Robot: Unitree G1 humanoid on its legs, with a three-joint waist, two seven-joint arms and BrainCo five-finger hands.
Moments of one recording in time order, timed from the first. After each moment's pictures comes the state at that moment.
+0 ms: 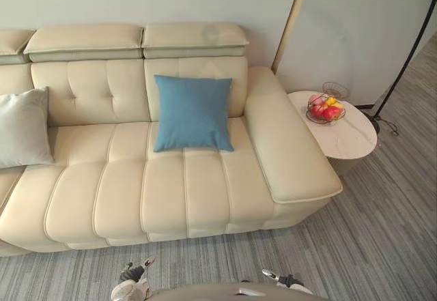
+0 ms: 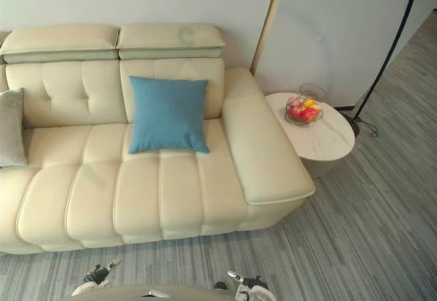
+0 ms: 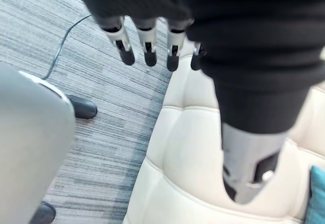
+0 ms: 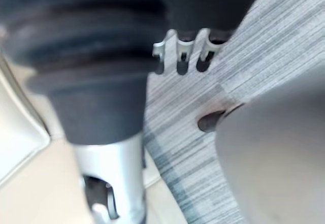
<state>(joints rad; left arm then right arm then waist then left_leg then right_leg) 0.10 0.01 0.30 1.04 -0.11 0.01 0.12 0.05 0.00 -0.47 1.08 0.03 0.04 -0.14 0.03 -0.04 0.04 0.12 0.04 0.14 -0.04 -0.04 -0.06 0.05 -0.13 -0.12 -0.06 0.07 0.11</state>
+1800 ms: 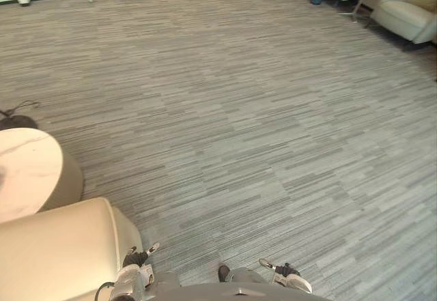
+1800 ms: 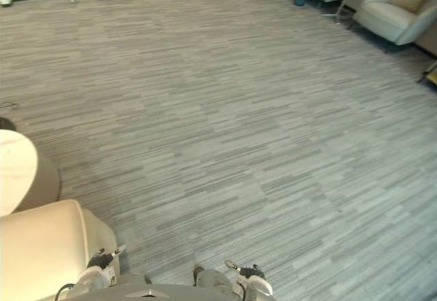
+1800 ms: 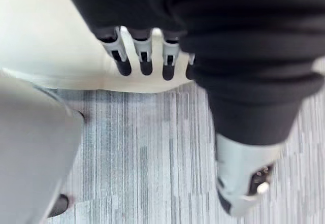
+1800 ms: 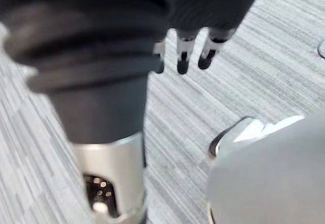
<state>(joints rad) 0.00 -0.01 0.33 1.04 -0.01 0.02 0.13 0.04 0.02 -0.36 1.00 0.07 0.05 -0.15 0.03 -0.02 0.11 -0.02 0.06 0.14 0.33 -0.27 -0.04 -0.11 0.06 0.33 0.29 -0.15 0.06</state>
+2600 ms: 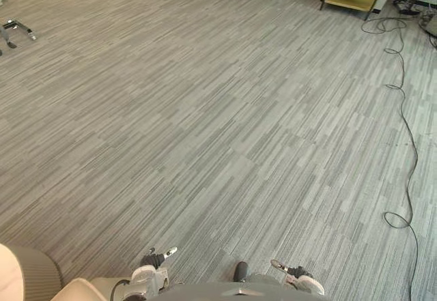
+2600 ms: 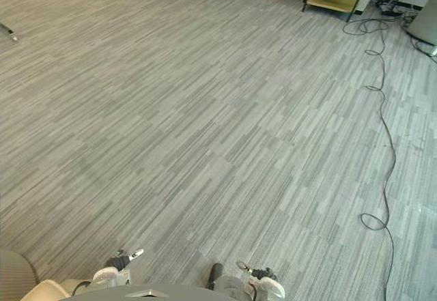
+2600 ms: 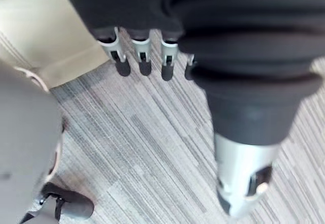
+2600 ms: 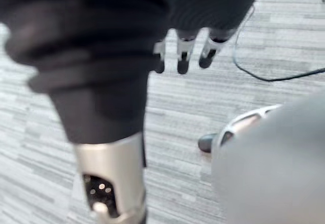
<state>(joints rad) 0.01 -0.04 0.25 1.07 -0.02 0.02 0.12 0.02 -0.04 -0.45 1.04 0.08 0.05 -0.15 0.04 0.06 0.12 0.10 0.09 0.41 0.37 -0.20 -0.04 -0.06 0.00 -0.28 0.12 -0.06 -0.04</state>
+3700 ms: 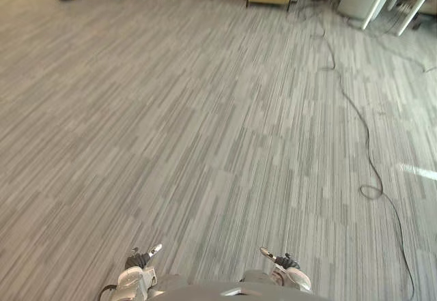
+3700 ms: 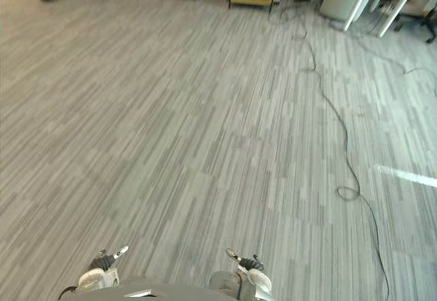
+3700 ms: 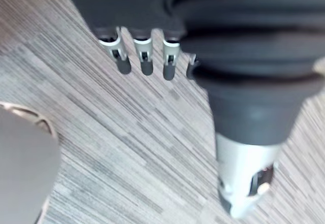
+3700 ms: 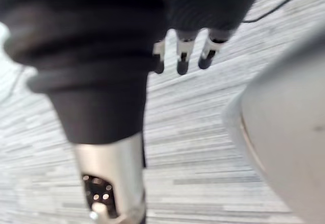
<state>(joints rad) 0.07 -0.04 0.30 0.96 -0.04 0.04 0.15 0.06 0.04 -0.41 0.87 0.13 0.03 -0.15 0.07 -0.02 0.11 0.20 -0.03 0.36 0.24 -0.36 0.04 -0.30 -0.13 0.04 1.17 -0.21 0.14</state>
